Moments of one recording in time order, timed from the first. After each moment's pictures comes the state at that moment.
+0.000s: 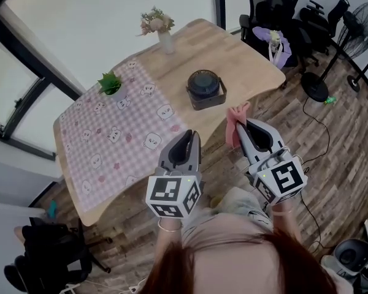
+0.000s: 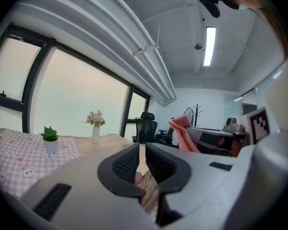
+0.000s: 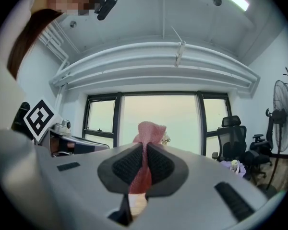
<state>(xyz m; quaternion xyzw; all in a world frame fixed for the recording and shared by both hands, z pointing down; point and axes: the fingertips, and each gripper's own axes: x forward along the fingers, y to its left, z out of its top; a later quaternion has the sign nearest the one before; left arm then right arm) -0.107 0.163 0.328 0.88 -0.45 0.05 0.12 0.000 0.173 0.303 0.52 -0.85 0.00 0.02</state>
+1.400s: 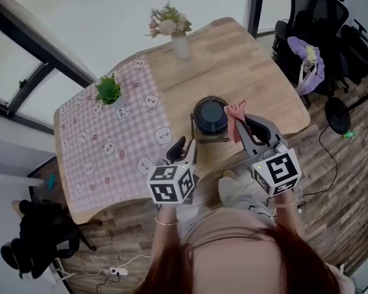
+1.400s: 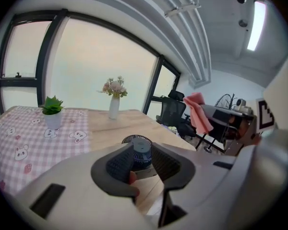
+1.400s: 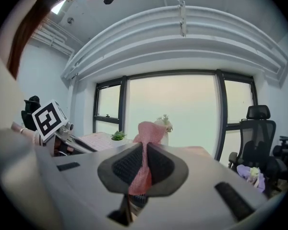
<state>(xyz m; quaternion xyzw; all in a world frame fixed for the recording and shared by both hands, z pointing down) -0.077 -0.049 0.445 0.78 -0.54 0.14 0.27 0.055 -0.081 0.364 0.42 -0.90 0.02 0.10</state>
